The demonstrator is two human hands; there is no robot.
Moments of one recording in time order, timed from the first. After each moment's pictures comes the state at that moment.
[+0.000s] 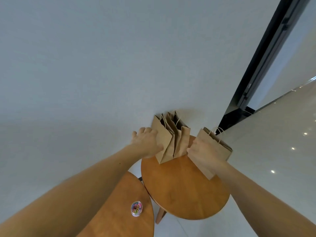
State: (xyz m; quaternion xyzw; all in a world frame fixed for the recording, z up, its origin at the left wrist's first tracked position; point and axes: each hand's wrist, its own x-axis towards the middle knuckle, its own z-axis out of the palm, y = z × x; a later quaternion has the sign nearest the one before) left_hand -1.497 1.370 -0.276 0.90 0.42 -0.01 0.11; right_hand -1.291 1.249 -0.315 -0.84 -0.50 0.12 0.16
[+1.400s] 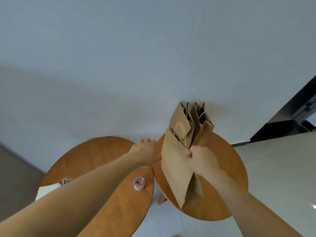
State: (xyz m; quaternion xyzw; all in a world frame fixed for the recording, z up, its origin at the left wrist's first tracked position) left_hand -1.512 1.315 -0.339 0.79 0.57 -0.06 0.21; right_hand -1.303 1.257 -0.348 -0.76 -0.63 0.12 0.07
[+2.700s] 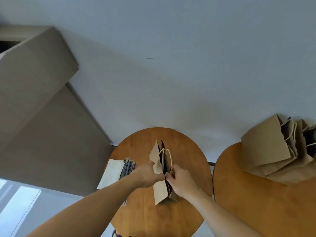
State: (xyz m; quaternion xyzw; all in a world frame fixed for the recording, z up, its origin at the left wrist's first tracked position) left_hand -1.742 1.303 -0.442 0.52 0.74 -0.05 0.42; right_hand -1.568 1.320 -0.474 -0.56 -0.71 0.43 0.07
